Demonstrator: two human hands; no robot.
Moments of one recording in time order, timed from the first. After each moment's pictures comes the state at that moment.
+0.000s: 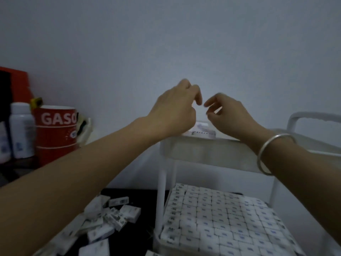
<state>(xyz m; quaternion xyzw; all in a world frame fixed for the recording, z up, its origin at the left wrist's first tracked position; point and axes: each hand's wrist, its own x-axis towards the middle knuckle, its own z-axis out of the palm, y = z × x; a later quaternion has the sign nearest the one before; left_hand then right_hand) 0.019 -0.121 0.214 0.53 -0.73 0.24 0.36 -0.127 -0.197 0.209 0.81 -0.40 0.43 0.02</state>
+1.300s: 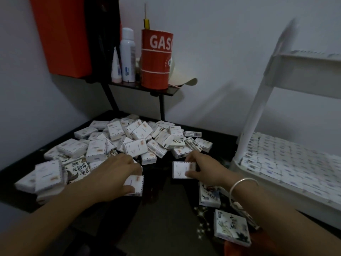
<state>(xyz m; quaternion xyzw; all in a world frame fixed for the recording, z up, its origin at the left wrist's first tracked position) 0.241 0.106 -0.079 0.75 -0.66 0.06 0.01 0.037 -0.107 -0.077 0.95 -0.27 0.05 -0.15</state>
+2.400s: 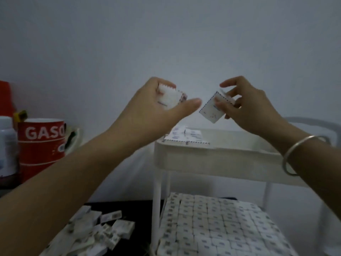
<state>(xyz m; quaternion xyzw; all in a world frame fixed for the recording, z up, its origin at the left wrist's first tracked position) 0.038 -0.074 0.214 0.45 -0.67 -0.03 0.60 -0.175 -0.190 0.238 0.79 -0.36 0.49 0.04</state>
